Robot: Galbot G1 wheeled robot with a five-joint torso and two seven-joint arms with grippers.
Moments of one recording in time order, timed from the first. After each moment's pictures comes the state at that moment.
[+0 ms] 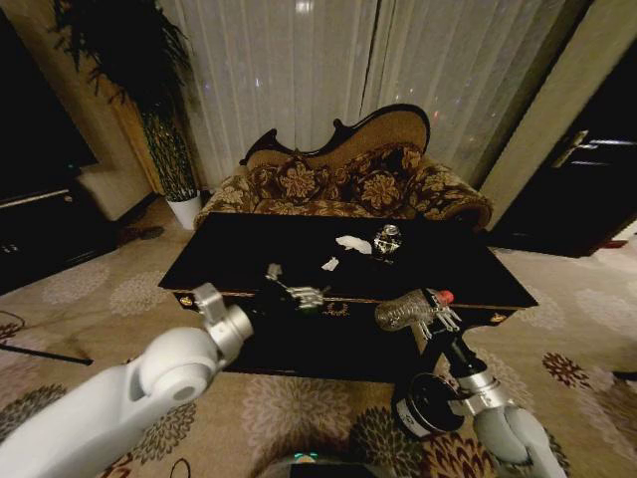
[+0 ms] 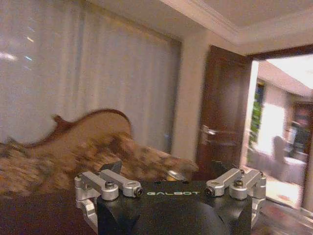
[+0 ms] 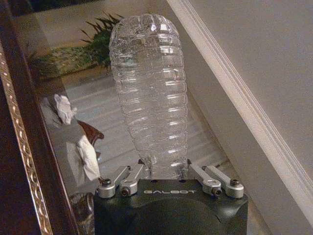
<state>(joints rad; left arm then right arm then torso) 0.88 -0.58 -0.13 -2.44 -1.10 0.20 -0.25 -1.64 1.23 0.84 2.05 -0.75 0.54 0.21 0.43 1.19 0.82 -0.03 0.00</state>
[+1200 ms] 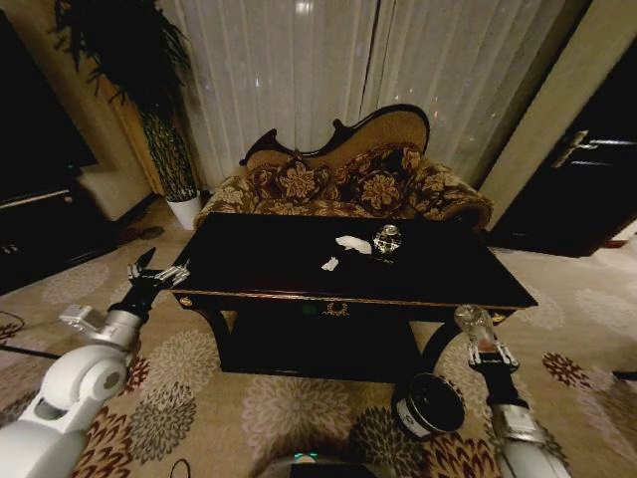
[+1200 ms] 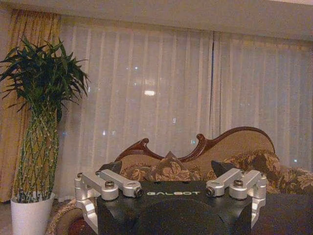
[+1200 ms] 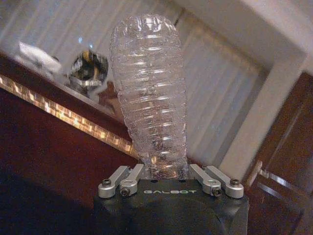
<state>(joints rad) 1.50 -0.82 -0.86 -2.17 -0.88 0.02 -0.06 -1.72 1.25 0.88 1.83 -0.05 0.40 0.17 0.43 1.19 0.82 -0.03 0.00</state>
